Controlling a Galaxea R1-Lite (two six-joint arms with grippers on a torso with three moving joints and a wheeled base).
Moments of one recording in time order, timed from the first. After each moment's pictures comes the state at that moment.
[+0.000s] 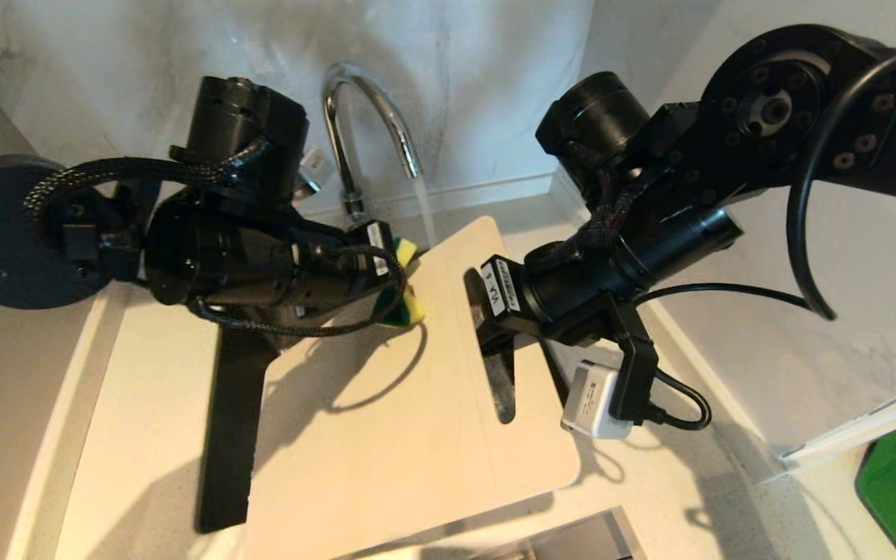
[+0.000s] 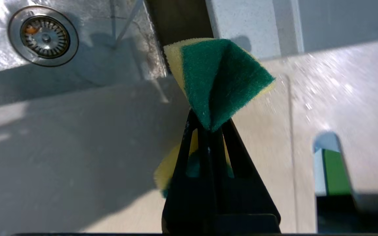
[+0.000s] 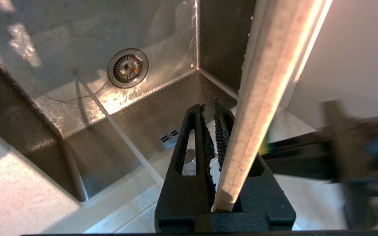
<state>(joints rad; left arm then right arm) -0.75 1.82 -1.61 0.22 0.17 -0.64 0.56 1.90 -1.98 0.96 0.39 -2.74</state>
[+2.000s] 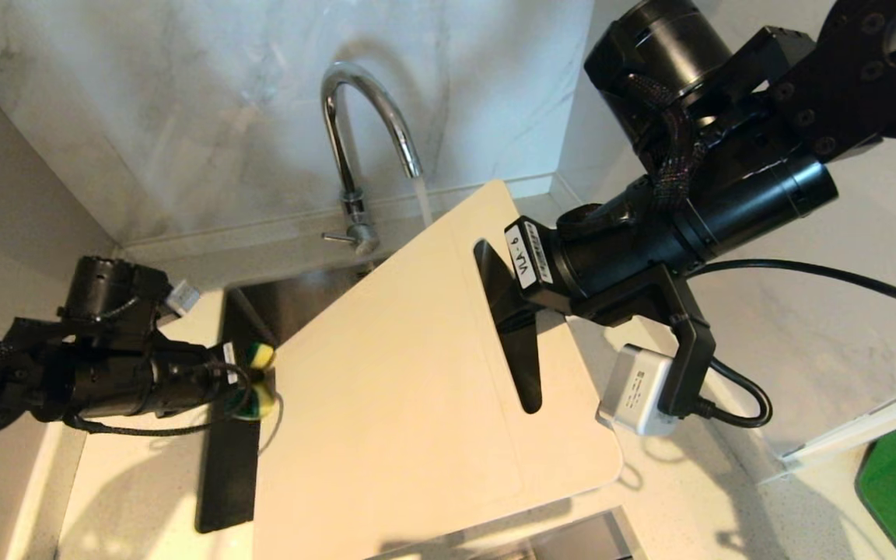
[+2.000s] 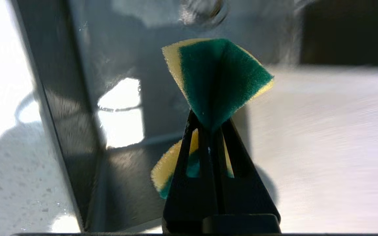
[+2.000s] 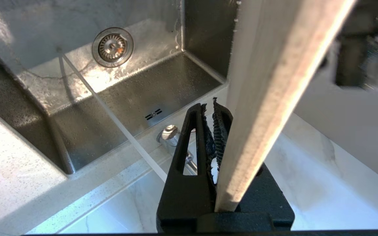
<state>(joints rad) -0.30 1.68 -0.92 -0.15 -0.03 -0.50 0.57 1.79 -1.97 0.95 0.39 -2.74</state>
